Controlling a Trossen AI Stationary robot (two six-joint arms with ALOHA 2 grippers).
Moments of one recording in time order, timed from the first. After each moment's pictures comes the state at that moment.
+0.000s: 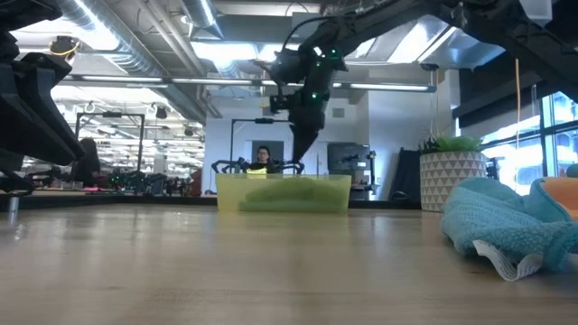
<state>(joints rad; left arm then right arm) -0.90 1.60 0.77 -0.55 -0.88 -0.94 -0.45 2.23 2.02 -1.00 0.05 -0.39</state>
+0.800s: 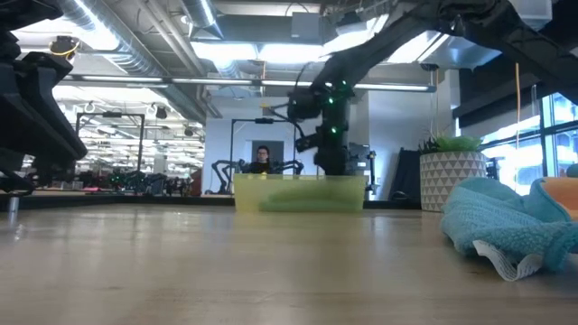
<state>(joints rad) -0.90 1.60 0.77 -0.56 -0.88 -0.93 -0.53 2.23 1.83 -0.97 0.21 -0.32</state>
